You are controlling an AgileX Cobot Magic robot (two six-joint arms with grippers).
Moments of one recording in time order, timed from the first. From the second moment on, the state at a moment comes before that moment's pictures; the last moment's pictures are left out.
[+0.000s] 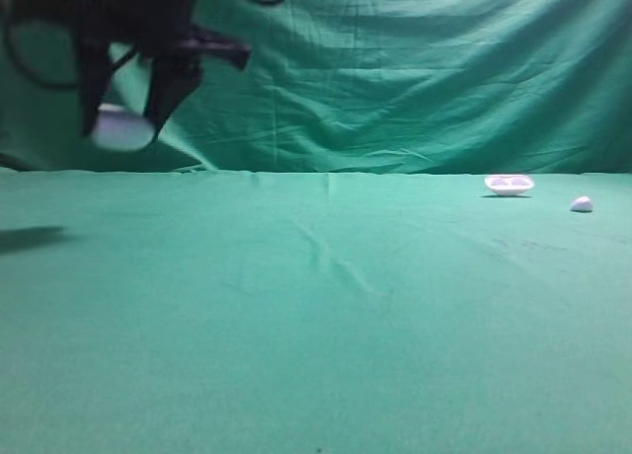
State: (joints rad) left arm -0.13 -0.01 0.02 0.07 0.35 -0.06; right arm 0.88 2.44 -2.17 -0.08 0.82 0.13
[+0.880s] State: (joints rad) left arm -0.13 -0.01 0.02 0.07 0.35 -0.06; right arm 0.89 2.32 -2.18 -0.11 1.01 0.13
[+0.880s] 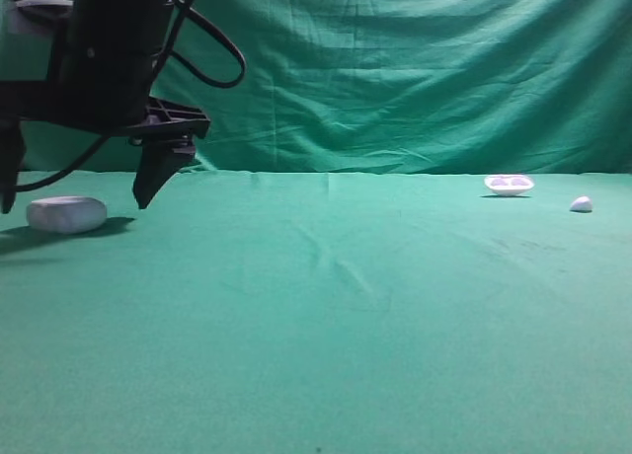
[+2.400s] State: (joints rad) left arm -0.13 -0.01 0.02 0.07 0.35 -0.06; right arm 0.89 0.99 -1.17 -0.31 1.11 0.35
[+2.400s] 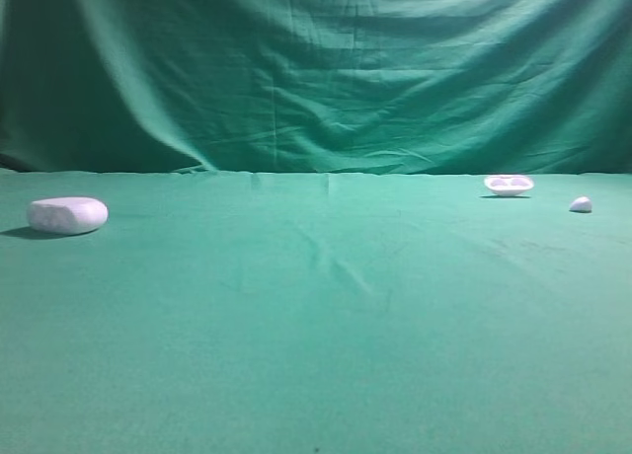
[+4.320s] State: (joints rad) left arm -0.13 -0.01 0.02 0.07 0.35 -0.06; right arm 0.08 0.00 -0.10 -0.20 0.45 0.26
